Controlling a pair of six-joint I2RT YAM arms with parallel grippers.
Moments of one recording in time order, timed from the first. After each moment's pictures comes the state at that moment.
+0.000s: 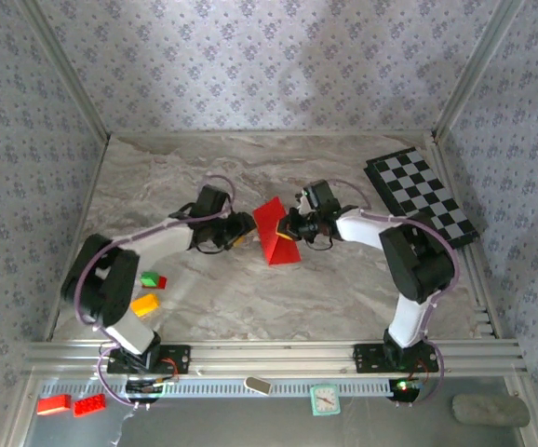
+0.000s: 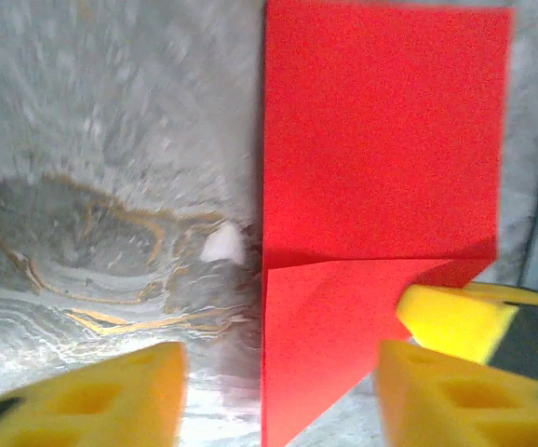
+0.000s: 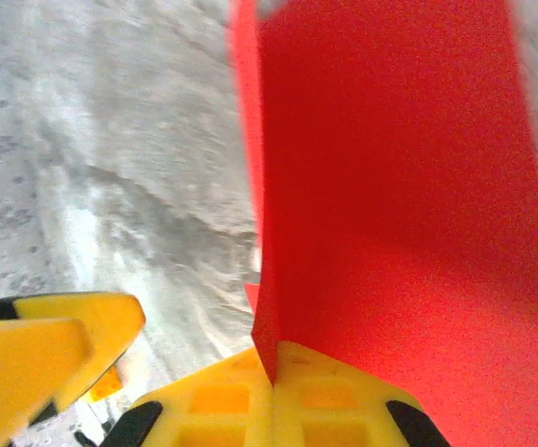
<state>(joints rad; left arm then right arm) -0.51 1.55 0.89 -0.18 0.33 -1.04 0.49 1.77 1.00 -0.06 -0.55 0.83</state>
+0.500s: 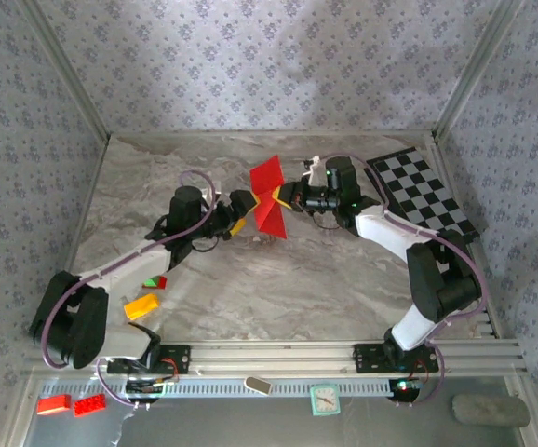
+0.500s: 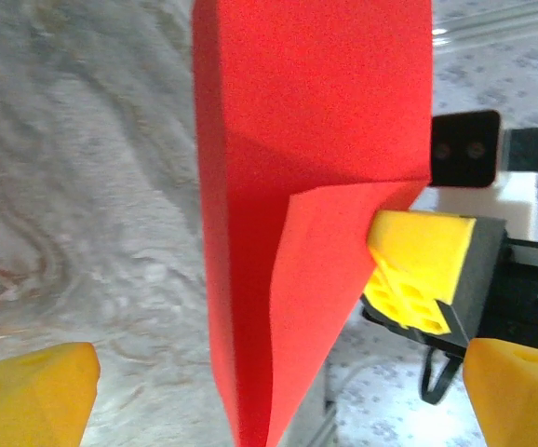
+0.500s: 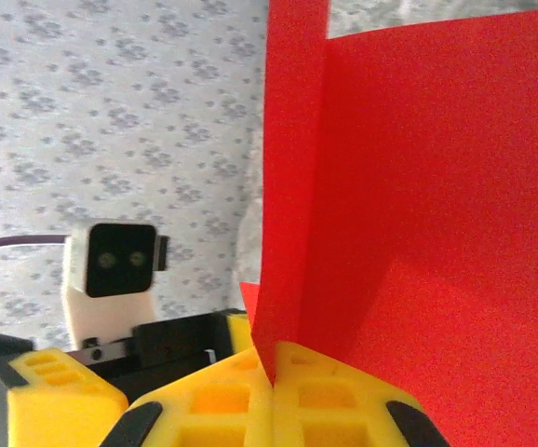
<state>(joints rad) -0.49 1.34 0.71 0.27 0.50 -1.19 0.43 1.62 1.01 0.23 -0.76 0.98</state>
